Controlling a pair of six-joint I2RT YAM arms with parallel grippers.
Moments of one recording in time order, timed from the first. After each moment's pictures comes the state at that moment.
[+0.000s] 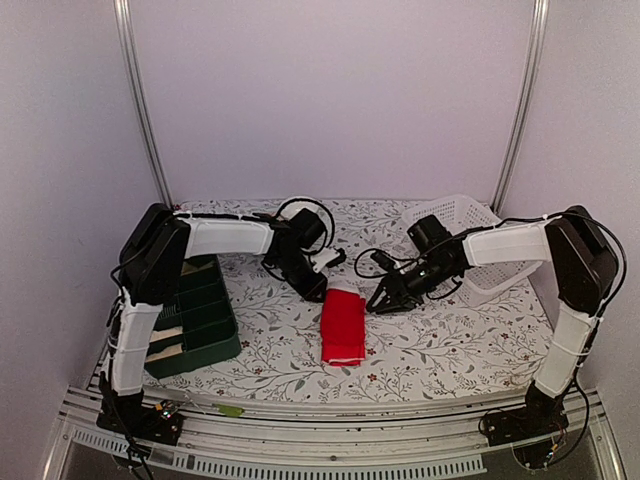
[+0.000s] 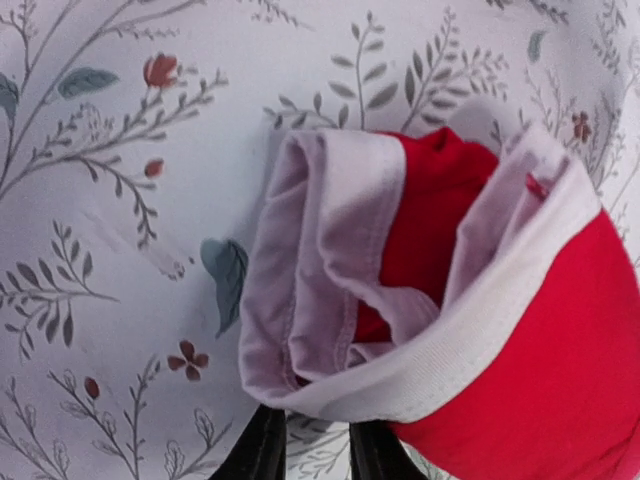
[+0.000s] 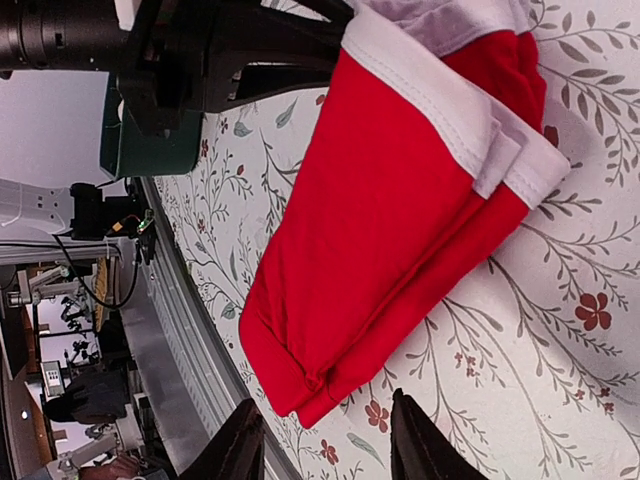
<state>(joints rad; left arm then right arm) -0.74 2.24 1.68 -0.65 0.19 0.12 0.55 1.84 1.12 -0.40 -0.81 0.26</state>
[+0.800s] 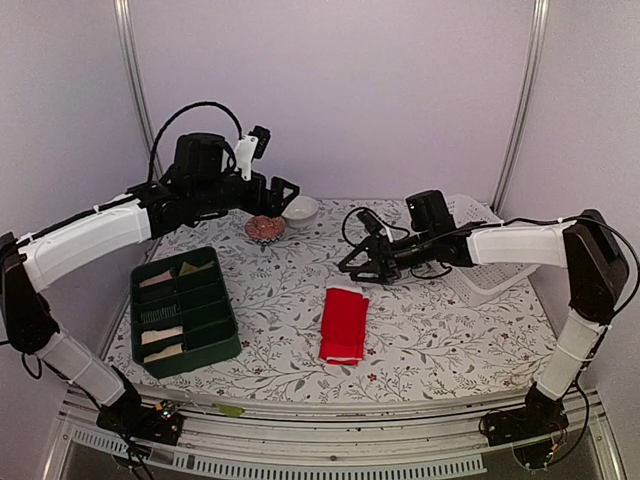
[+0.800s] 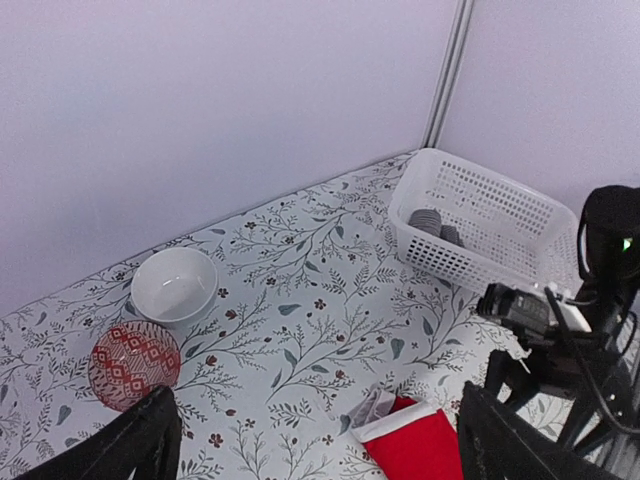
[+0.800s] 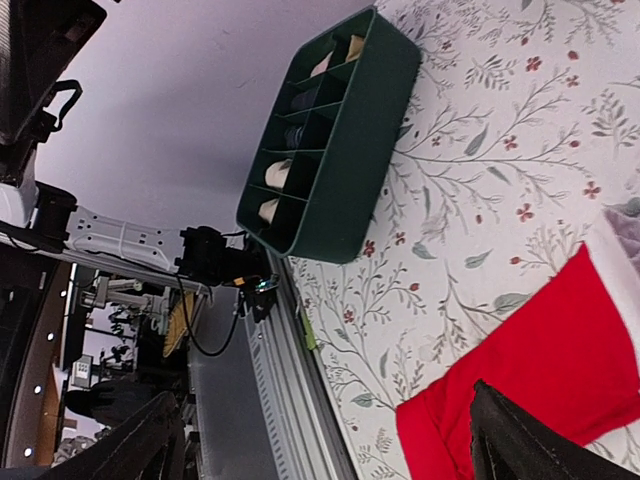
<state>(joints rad) -0.64 1.49 1.32 -0.15 0.03 -0.10 0.61 1.75 1.14 -0.01 -0.92 0.53</state>
